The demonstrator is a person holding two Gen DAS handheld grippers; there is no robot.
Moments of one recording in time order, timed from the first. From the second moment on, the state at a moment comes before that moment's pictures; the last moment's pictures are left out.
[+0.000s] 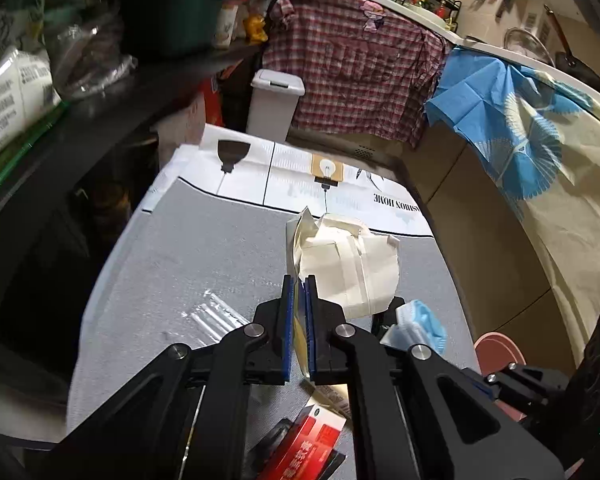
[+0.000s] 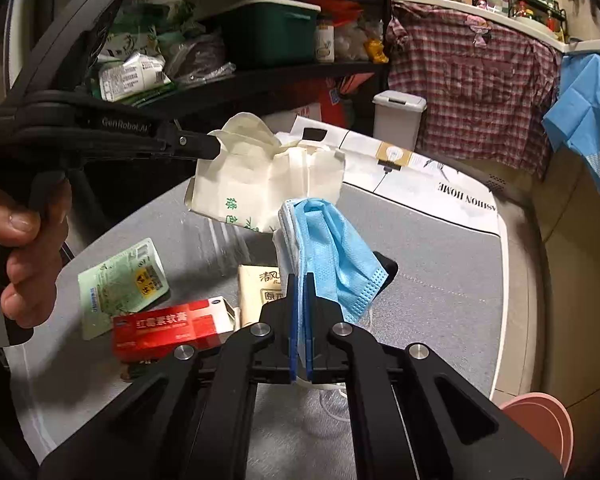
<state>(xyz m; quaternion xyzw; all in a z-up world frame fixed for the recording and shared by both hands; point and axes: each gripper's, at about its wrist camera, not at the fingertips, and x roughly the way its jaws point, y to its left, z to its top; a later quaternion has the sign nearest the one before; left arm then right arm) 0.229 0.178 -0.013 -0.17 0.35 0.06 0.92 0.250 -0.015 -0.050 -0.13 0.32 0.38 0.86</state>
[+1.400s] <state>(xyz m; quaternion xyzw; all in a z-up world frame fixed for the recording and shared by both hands) 0.151 0.097 0.028 -0.10 0.32 0.00 0.94 0.178 -0.163 0.059 -0.05 0.23 0.23 0.95</state>
